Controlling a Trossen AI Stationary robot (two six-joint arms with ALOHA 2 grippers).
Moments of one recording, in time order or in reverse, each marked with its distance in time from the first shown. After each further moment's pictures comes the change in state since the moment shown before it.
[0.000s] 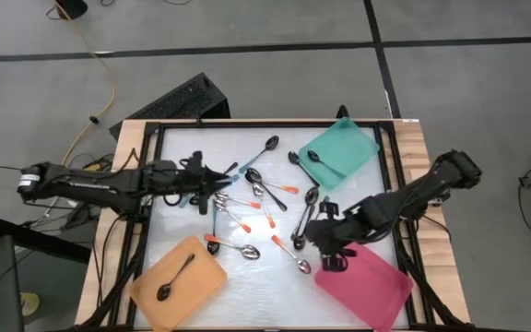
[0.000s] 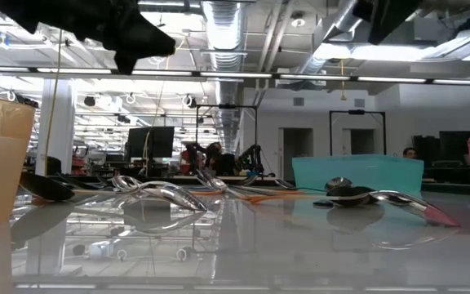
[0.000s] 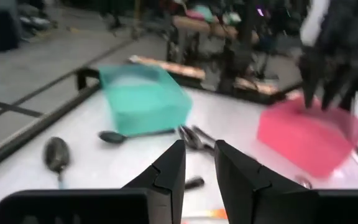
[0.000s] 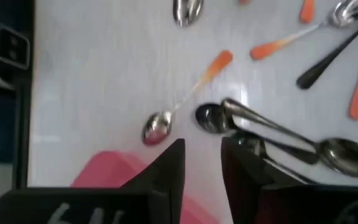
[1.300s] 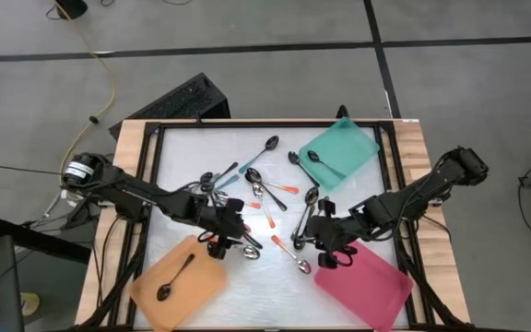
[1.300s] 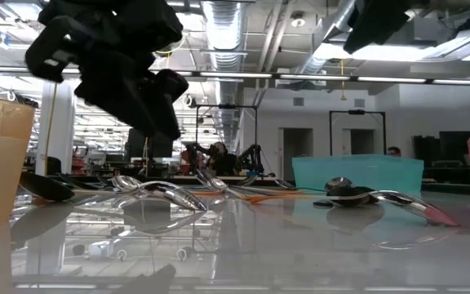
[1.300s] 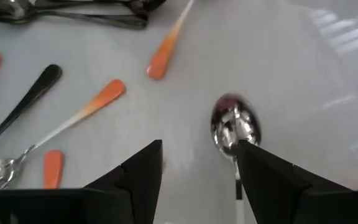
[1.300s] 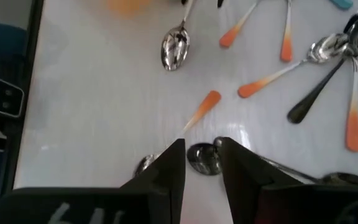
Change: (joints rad) left arm -0.273 0.624 0.298 -0.335 0.130 0.290; right arm -0.003 -0.072 -0.173 0.273 0.095 0.001
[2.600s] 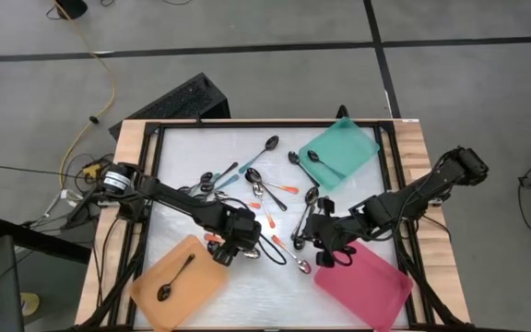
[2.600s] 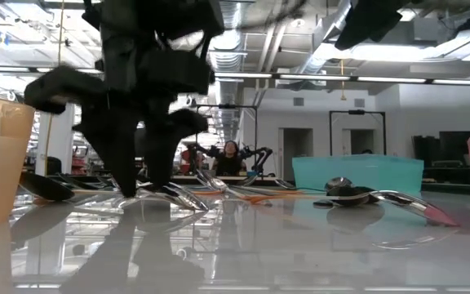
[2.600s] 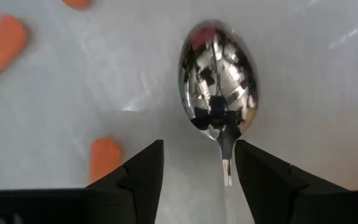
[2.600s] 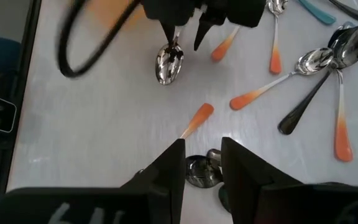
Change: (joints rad) left arm -0.004 0.343 0.332 -0.419 0.068 0.085; right arm 0.000 0.000 0.000 0.022 0.046 -0.003
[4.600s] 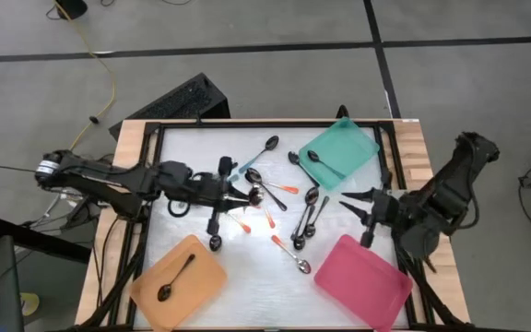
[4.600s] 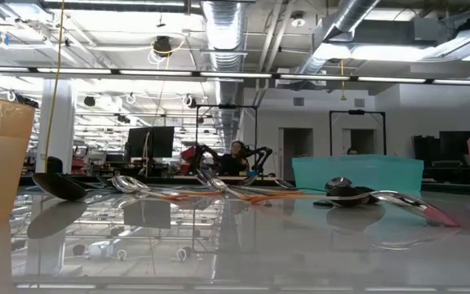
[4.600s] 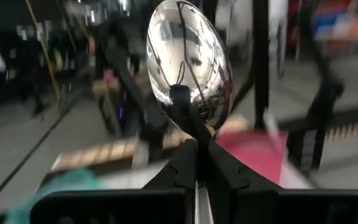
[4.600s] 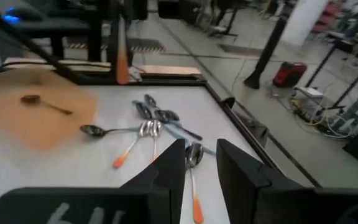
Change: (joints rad) left arm 0.085 -0.682 -0.211 0.835 -0.056 -0.052; right arm 0.350 -0.329 0.049 -0.217 0.848 0.031
